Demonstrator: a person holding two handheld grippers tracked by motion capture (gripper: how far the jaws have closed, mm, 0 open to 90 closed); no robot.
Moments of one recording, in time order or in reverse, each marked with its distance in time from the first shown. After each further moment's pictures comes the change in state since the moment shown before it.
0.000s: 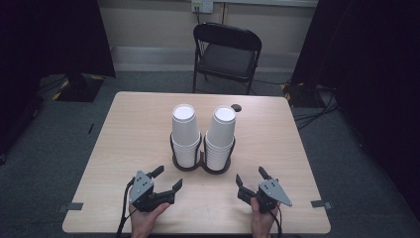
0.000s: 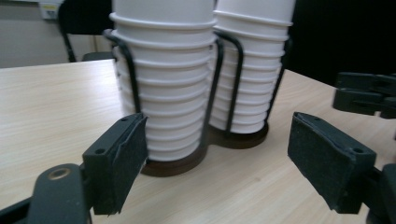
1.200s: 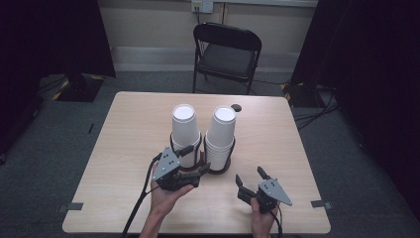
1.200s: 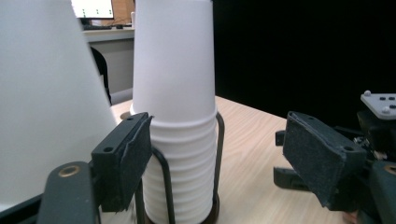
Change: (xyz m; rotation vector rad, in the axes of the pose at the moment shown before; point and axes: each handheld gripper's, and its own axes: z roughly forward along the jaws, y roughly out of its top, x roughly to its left) left arm -0.031 0.076 0.046 -0.056 -0.184 0.124; right arm 0.000 0.000 0.000 0.006 0.021 -0.001
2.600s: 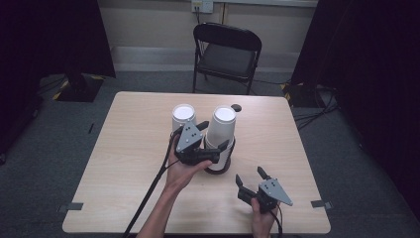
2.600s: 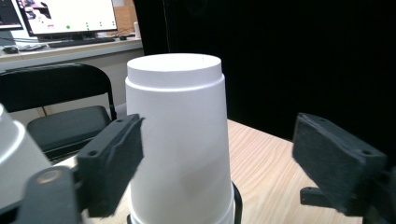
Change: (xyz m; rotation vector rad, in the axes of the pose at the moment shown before) left arm 0.006 0.056 0.058 0.002 0.027 0.040; right arm -0.001 0.000 0.000 0.000 0.007 0.006
